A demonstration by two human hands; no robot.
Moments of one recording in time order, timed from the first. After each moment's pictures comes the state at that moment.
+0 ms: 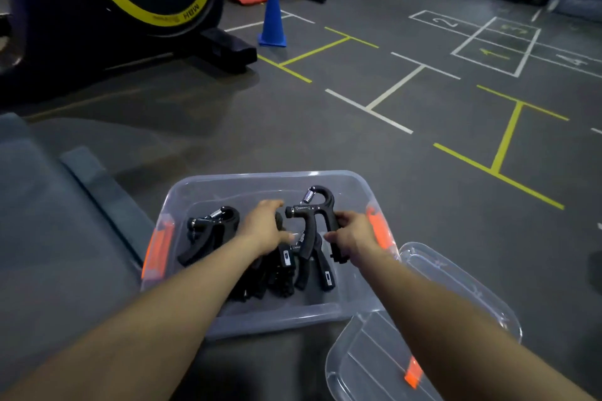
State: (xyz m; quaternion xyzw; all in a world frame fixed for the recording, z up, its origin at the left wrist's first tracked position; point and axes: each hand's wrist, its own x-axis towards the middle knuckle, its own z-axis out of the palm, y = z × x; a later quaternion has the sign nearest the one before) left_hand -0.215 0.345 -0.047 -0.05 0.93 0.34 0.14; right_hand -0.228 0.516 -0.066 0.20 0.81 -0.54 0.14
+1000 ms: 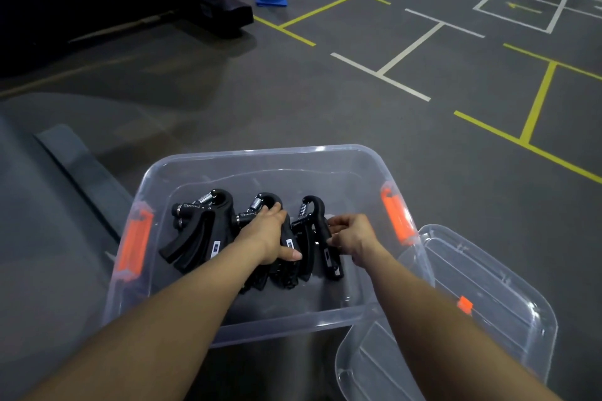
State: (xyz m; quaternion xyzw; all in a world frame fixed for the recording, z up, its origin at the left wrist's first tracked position) left_hand -0.229 0.352 -0.106 0.04 0.94 0.19 0.28; right_hand -0.246 0.522 -0.141 0.23 0.75 -0.57 0.24
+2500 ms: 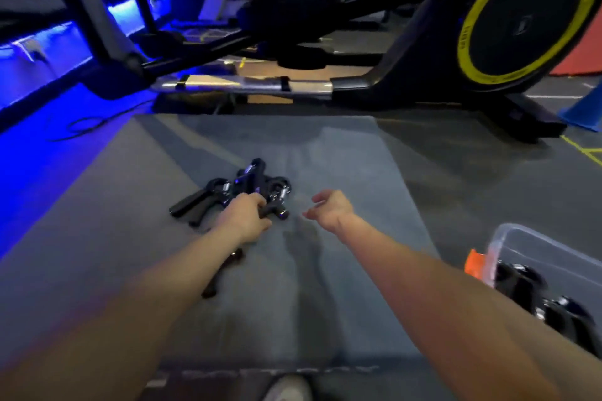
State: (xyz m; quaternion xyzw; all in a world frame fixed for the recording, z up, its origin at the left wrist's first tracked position) left_hand 0.144 -0.064 0.024 -0.45 0.85 0.26 -0.02; right_hand -0.006 0.017 0.002 -0.26 0.83 -0.37 0.32
